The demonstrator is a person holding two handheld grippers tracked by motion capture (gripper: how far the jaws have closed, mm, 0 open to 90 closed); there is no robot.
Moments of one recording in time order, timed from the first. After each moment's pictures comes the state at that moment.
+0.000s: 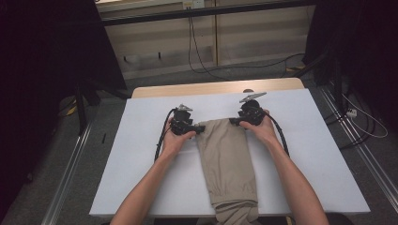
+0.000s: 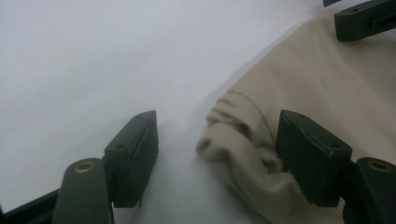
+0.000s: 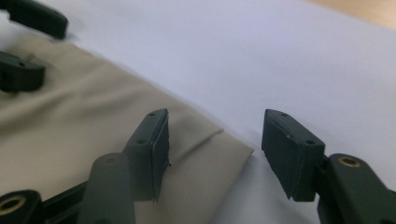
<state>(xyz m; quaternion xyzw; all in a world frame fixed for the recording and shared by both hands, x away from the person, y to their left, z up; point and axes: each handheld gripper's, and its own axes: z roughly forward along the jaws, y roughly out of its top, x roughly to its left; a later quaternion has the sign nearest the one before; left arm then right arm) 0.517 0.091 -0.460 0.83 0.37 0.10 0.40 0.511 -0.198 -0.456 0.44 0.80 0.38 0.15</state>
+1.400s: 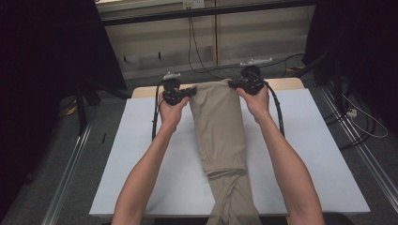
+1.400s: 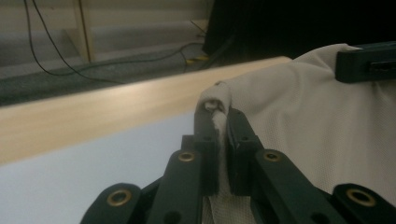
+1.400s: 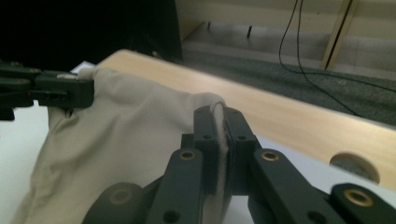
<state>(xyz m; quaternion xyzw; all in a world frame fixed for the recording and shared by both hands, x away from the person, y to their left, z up) 0.565 0.096 -0.362 0.74 0.42 0.13 0.51 0.539 -0.186 -0.344 0.48 0.72 0.47 0.20</state>
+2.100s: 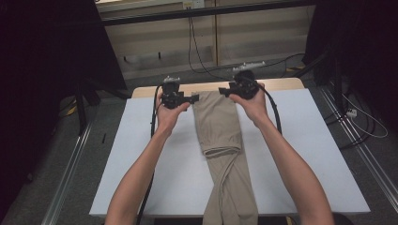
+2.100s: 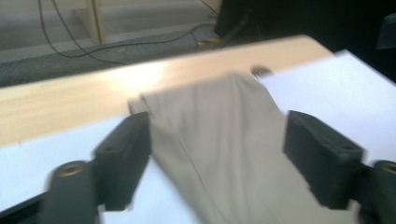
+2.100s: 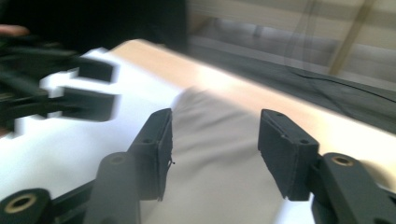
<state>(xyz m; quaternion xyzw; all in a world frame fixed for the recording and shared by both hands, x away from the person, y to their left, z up) 0.549 0.106 -0.382 0.77 0.42 0.13 0.47 0.520 -0.166 -0.346 0.44 0.75 0.46 0.20</state>
